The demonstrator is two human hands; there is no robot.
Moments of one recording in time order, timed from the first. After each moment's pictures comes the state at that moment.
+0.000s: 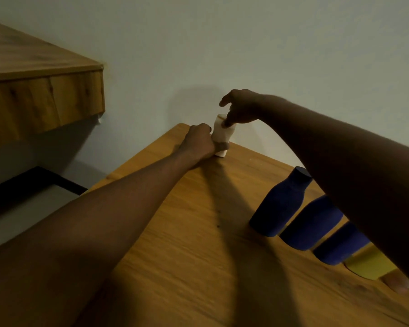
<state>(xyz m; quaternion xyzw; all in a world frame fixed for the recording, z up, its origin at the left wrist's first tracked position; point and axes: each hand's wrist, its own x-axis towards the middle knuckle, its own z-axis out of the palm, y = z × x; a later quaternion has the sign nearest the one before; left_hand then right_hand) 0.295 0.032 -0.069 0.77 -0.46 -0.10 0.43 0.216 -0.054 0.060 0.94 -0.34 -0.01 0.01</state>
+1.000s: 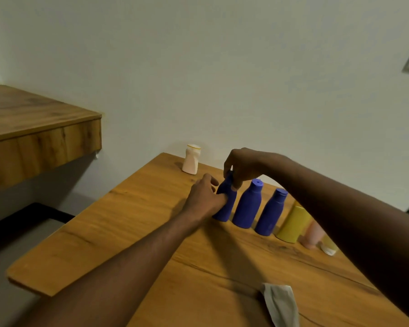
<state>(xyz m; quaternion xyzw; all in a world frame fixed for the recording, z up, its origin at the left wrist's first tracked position) 0.109 0.160 -0.038 0.70 -0.45 -0.22 0.51 0.026 0.066 0.092 0.94 -0.33 -0.10 0.02</state>
